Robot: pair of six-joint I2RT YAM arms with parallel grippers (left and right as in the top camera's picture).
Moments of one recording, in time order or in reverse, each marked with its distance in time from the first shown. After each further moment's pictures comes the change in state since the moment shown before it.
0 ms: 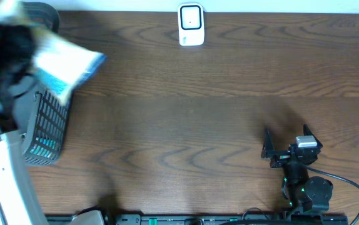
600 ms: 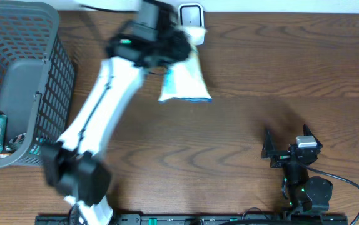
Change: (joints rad) left arm -0.705 0.526 0.000 0.178 0.064 0.193; right arm 0.000 0.000 0.000 0.000 0.000 0.000
